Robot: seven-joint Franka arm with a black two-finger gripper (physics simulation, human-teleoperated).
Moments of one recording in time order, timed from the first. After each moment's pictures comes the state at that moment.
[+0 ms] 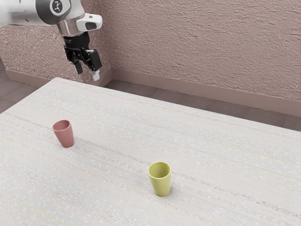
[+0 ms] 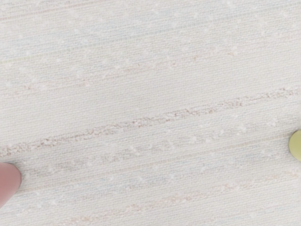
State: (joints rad) arm -0.11 0.10 0.18 -1.49 -0.05 1.61 0.28
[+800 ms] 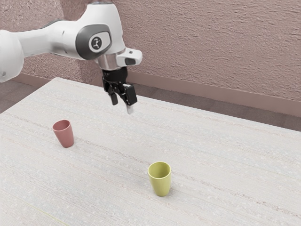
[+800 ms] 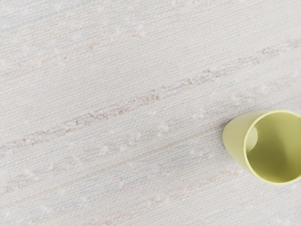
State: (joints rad) arm -0.11 0.14 -0.06 -1.68 -0.06 1.78 0.21
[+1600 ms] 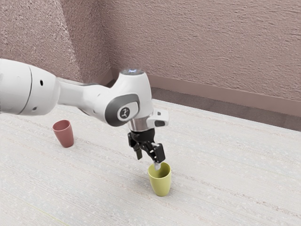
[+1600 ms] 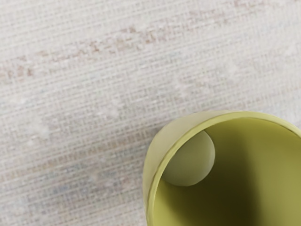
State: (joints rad) arm -0.13 0.23 -0.20 -2.01 -0.08 2.18 0.00
